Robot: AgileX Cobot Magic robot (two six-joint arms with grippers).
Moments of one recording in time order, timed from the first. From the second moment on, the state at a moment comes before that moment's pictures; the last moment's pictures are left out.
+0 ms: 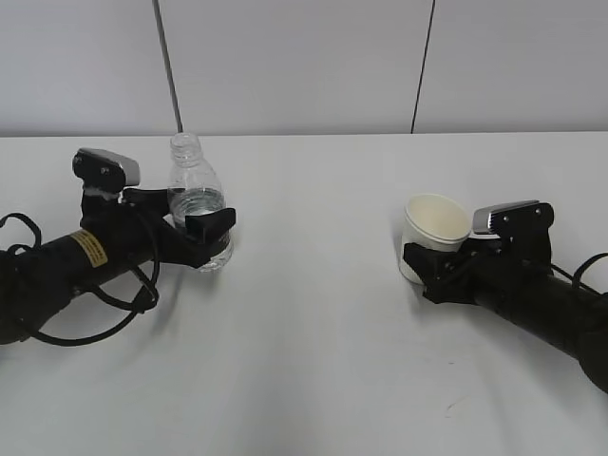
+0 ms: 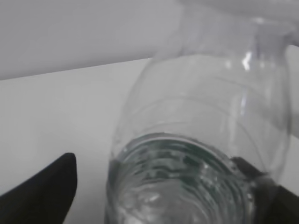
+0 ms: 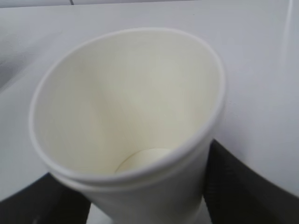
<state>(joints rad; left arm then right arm) -0.22 2.15 -0.79 0.53 -1.14 -0.26 0.06 2.18 -0.63 -0.39 -1.15 0.19</state>
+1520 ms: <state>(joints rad) -0.22 1.98 -0.79 0.72 -0.90 -0.26 0.06 2.18 -0.63 -0.80 -1.16 0.28</state>
